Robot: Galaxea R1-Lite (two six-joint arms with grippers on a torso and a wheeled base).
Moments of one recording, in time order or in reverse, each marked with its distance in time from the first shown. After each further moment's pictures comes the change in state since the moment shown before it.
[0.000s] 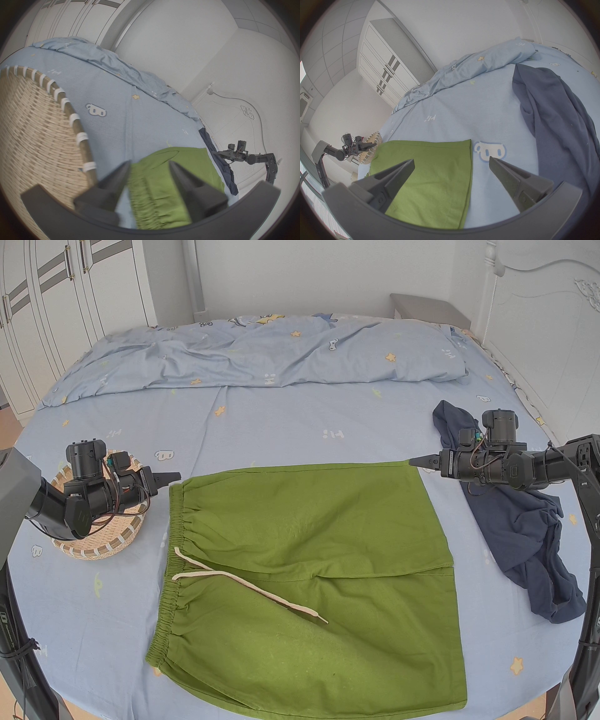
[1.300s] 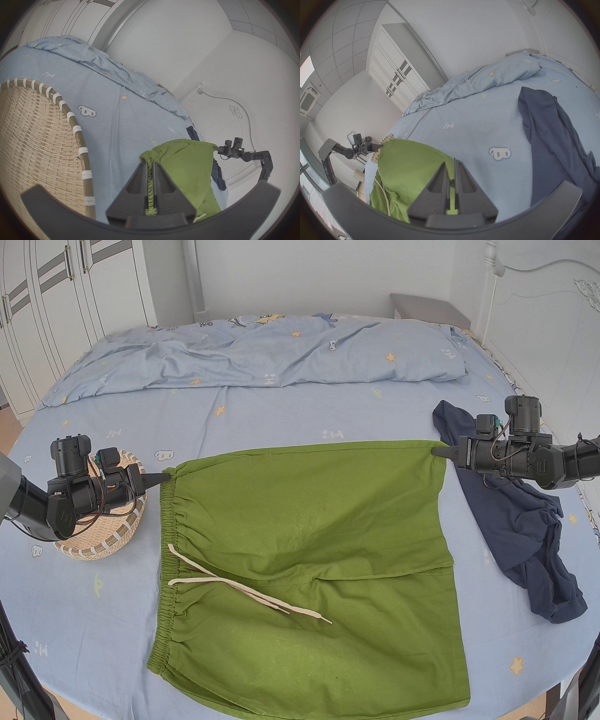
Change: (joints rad) left arm 0.024 -0.114 0.091 0.016 -0.113 -0.001; right arm 0.010 -0.226 0.229 -0.079 0.035 0.000
